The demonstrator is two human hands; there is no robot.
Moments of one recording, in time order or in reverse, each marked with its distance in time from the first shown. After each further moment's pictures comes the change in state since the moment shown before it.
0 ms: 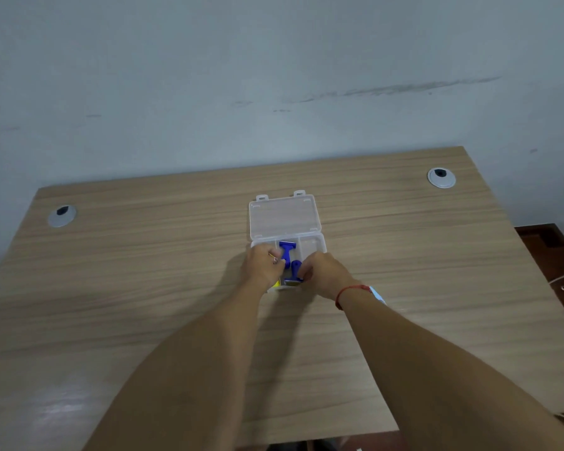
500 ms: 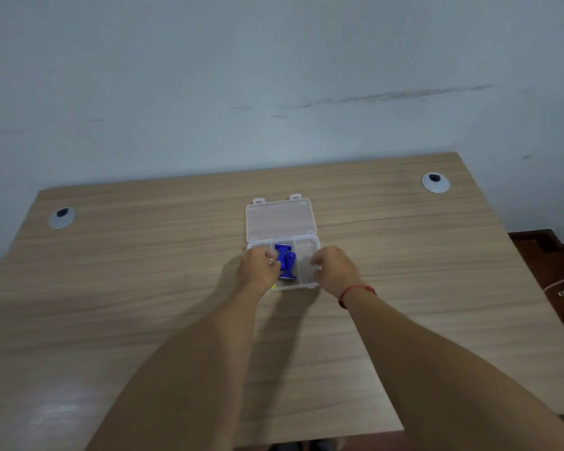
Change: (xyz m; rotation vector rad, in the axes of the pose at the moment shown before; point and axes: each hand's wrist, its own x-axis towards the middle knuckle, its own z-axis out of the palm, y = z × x) left_hand 0.000 -0.002 0.005 0.023 0.040 -0.012; right_hand -0.007 0.011 -0.014 -0.008 0.204 0.089
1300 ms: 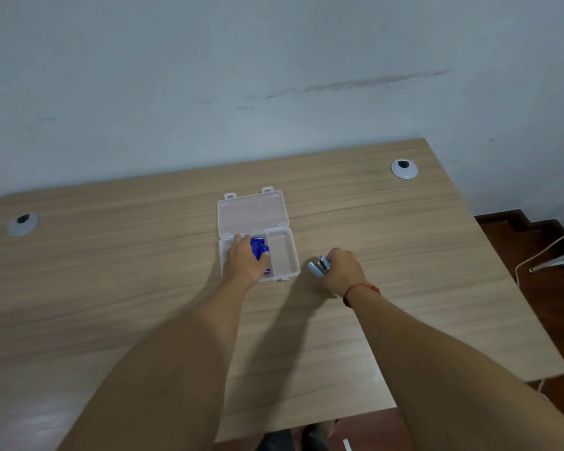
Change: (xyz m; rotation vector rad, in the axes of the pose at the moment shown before) left_hand 0.000 0.014 0.023 0.209 -0.055 0.091; right_hand -0.017 0.062 -0.016 0.099 0.034 0.209
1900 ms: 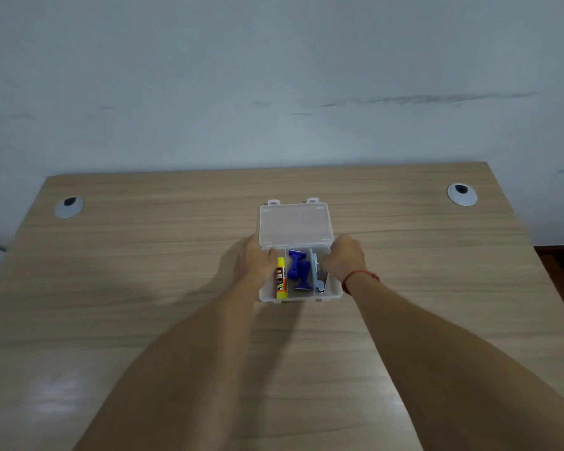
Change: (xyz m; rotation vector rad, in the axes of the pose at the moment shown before) left_hand 0.029 -0.029 -0.043 -0.296 0.069 -0.196; right_hand 0.047 -0.100 0.020 0.077 0.011 0.025
